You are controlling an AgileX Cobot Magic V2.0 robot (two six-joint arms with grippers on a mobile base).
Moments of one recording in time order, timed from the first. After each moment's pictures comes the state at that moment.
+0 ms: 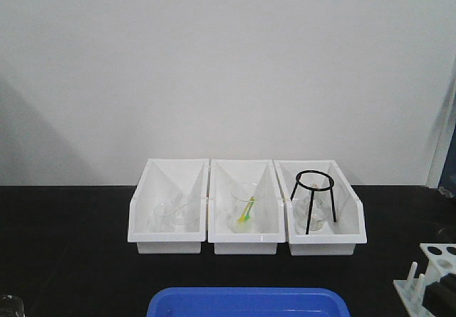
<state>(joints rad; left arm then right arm) -0.07 -0.01 0.03 0.04 0.14 -0.03 0.48 0.52 -0.49 -0.30 0.15 0.30</state>
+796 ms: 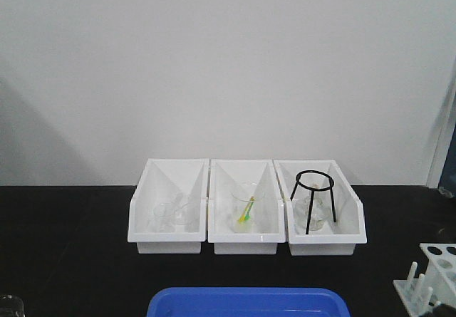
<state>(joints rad) -0.07 -0.01 0.03 0.04 0.14 -0.03 0.40 0.50 -0.35 -0.17 0.11 0.20</state>
